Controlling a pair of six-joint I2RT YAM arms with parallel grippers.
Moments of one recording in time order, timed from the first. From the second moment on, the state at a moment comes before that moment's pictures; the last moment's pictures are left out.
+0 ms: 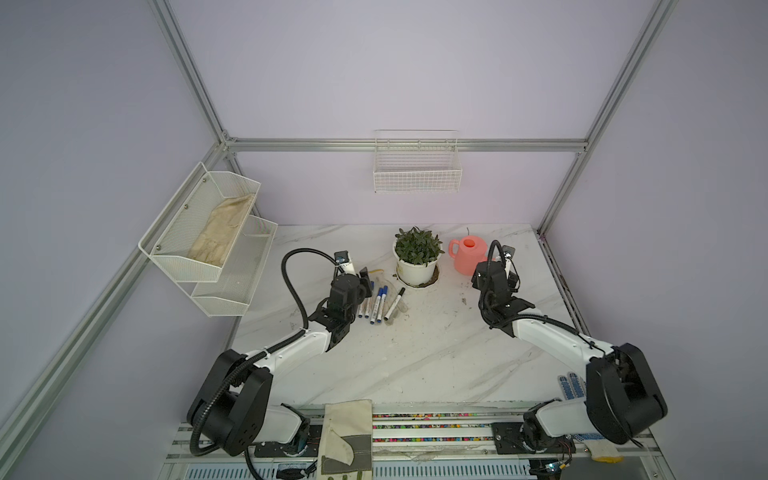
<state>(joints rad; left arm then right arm) -0.42 1.34 0.72 0.31 -0.47 -0.37 0.43 1.48 0.82 0.14 0.86 0.41</state>
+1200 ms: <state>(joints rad) -0.06 1.58 0.40 0.85 -0.48 -0.02 0.14 1.78 0.46 1.18 0.33 0.07</state>
